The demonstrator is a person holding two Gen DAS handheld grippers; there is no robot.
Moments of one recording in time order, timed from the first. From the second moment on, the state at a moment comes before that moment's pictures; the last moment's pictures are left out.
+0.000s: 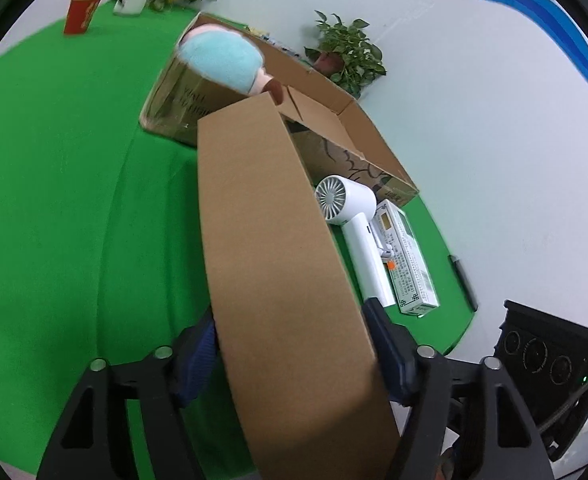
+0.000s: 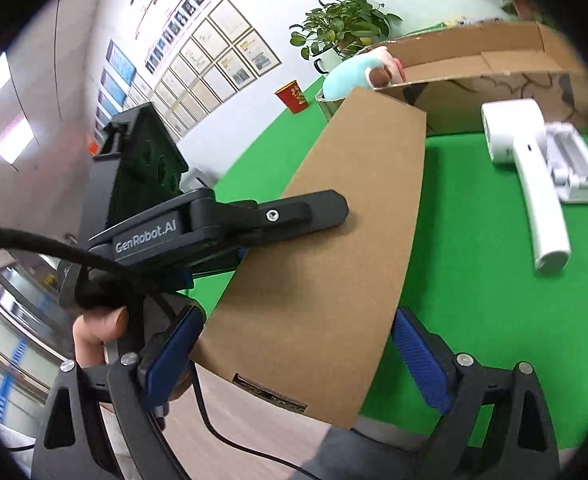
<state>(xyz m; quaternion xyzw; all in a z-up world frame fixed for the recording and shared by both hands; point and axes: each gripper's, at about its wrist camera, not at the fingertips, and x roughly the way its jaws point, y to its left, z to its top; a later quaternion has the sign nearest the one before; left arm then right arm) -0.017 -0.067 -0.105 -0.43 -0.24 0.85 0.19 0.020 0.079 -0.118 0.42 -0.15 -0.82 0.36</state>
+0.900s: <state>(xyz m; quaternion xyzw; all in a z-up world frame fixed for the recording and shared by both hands) -0.034 -0.006 -0.070 -0.41 -0.18 0.87 0.22 0.025 0.118 -0.082 0.35 -0.11 -0.87 0.32</state>
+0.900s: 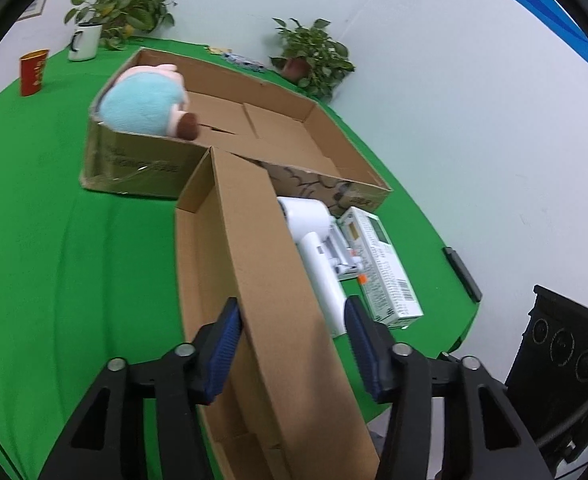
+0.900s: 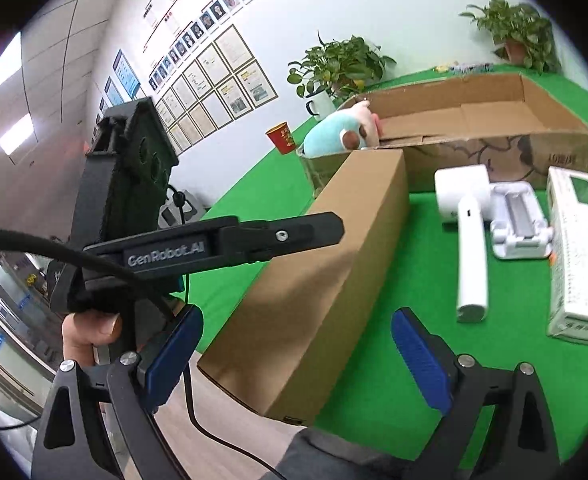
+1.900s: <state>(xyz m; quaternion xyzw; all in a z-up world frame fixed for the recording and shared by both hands) -0.040 -0.016 -0.092 -0.43 -0.16 0.87 0.17 -0.013 0.130 -0.106 0.37 -0.02 -0.90 0.21</state>
